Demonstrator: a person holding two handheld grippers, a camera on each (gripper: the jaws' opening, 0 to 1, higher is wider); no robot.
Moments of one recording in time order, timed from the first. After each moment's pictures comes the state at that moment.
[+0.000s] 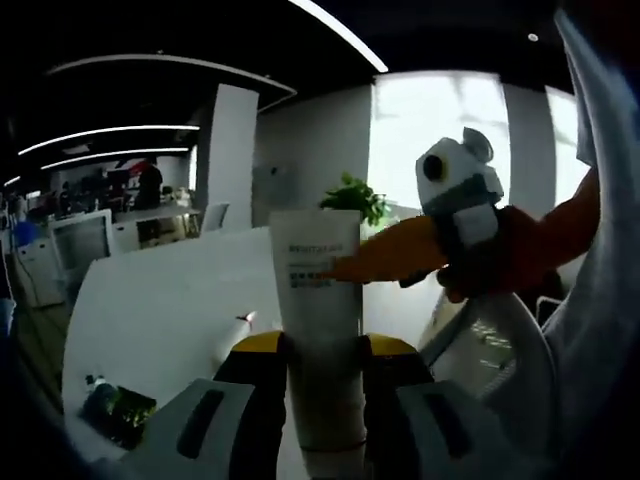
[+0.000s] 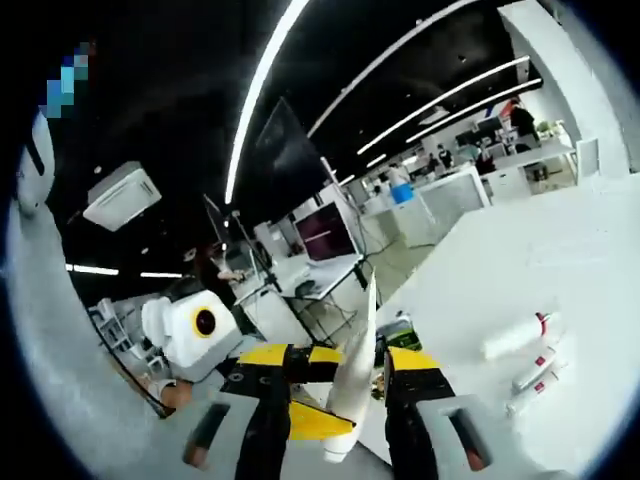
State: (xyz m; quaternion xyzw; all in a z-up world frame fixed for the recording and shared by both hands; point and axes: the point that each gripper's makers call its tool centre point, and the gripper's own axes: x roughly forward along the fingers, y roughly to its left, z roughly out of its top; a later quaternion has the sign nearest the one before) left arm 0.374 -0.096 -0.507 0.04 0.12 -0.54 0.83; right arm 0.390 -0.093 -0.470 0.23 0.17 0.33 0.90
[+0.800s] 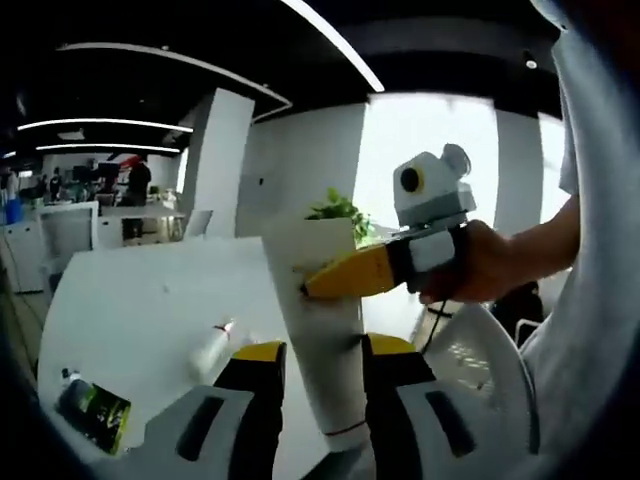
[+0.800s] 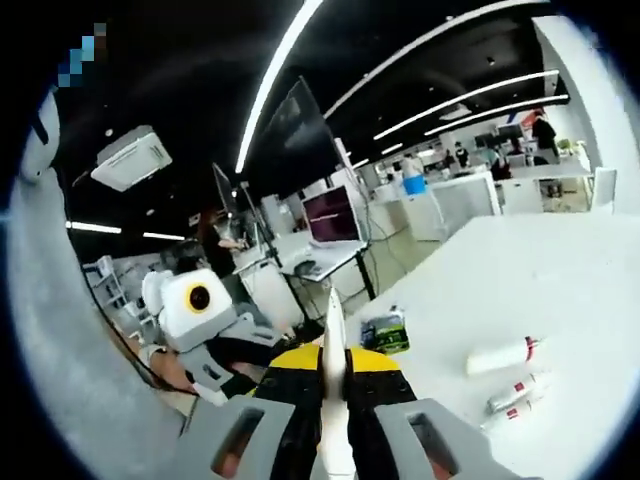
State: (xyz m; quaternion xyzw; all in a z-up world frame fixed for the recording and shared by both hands) left arm 0.366 -0.103 -0.496 -0.02 0.12 -0.58 0.81; right arm 0.381 -0.099 -0.461 0.10 0.17 0.40 0.89
